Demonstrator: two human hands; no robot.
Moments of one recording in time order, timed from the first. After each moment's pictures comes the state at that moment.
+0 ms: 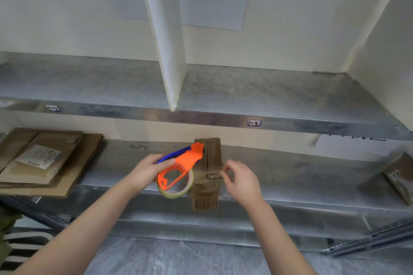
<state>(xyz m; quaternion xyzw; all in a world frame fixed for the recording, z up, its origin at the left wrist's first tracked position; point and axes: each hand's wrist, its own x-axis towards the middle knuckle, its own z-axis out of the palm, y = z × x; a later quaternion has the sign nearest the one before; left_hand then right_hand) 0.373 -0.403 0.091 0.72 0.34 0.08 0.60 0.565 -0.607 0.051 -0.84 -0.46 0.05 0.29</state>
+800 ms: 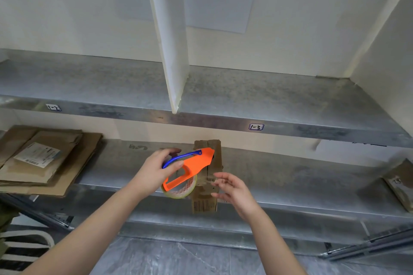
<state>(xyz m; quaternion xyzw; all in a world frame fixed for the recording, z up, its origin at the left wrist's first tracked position) 0.385 -0.416 0.096 0.84 0.30 0.14 0.43 0.550 -0.609 0.039 -0.59 -0.17 0.47 0.63</state>
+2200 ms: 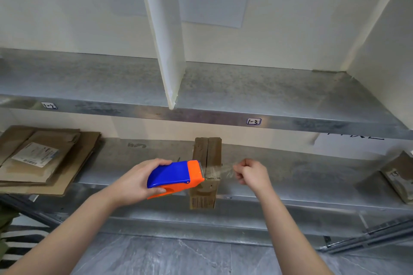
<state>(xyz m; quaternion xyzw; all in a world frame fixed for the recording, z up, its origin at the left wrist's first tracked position) 0.337 -0.399 0.093 0.94 0.17 0.02 0.29 0.593 -0.611 0.068 -0.83 -0.15 0.28 0.46</state>
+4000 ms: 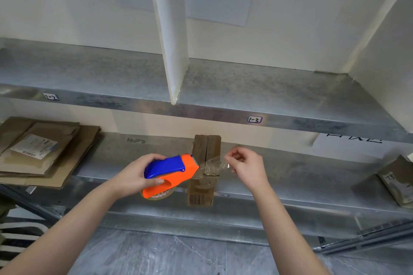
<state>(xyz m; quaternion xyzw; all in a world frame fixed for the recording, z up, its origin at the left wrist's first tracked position) 0.336 -0.395 0.079 0.85 0.25 0.04 0.47 0.578 -0.606 0.093 -0.79 -0.29 0.20 0.50</state>
